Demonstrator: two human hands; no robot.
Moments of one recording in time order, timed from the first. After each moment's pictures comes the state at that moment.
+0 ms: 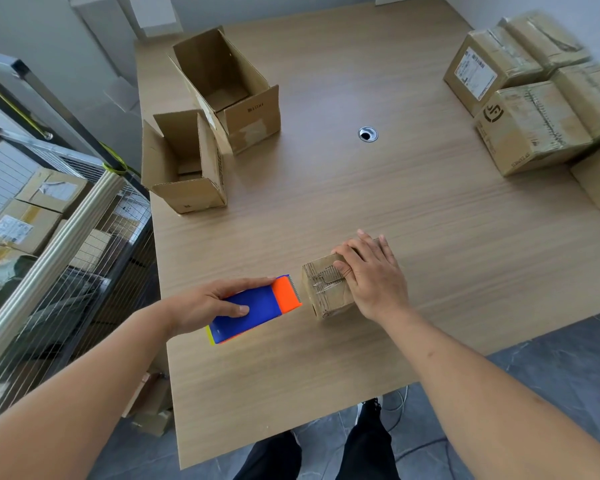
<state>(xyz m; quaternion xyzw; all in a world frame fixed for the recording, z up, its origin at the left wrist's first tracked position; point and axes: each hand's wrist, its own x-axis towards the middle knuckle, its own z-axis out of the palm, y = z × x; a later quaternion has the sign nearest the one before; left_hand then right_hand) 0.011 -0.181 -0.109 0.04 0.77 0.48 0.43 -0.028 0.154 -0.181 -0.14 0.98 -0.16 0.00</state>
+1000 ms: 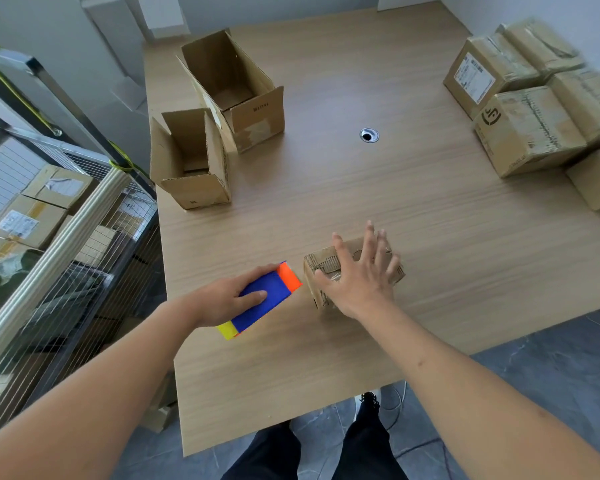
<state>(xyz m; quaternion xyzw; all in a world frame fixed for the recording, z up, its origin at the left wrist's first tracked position) 0.017 -0.161 -0.118 0.06 0.86 0.34 0.37 -0.010 0.113 -0.144 0.00 0.99 -0.08 0.13</state>
